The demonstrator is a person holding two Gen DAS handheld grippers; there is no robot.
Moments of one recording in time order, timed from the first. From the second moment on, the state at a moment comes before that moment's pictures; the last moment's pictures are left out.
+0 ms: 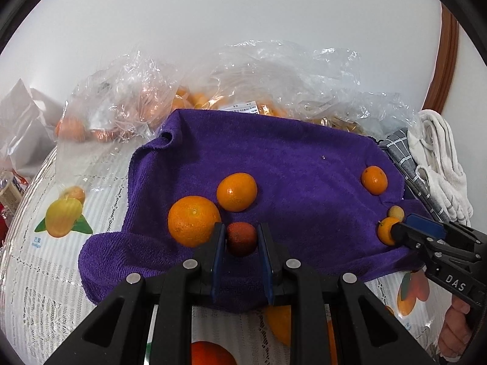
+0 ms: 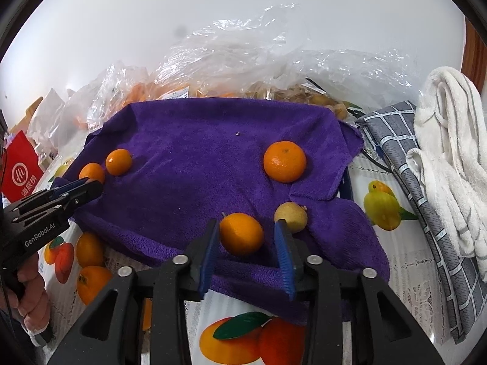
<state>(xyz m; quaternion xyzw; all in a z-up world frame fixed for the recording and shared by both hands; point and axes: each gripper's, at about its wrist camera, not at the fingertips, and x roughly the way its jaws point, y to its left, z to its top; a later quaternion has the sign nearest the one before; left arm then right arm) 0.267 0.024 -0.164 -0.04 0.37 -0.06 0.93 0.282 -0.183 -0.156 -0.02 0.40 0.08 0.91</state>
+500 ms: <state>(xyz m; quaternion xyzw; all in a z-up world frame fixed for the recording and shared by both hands) 0.254 0.022 -0.151 -0.04 0.33 -0.07 0.94 0.271 -0.198 -0.141 0.01 0.37 0.08 0.93</state>
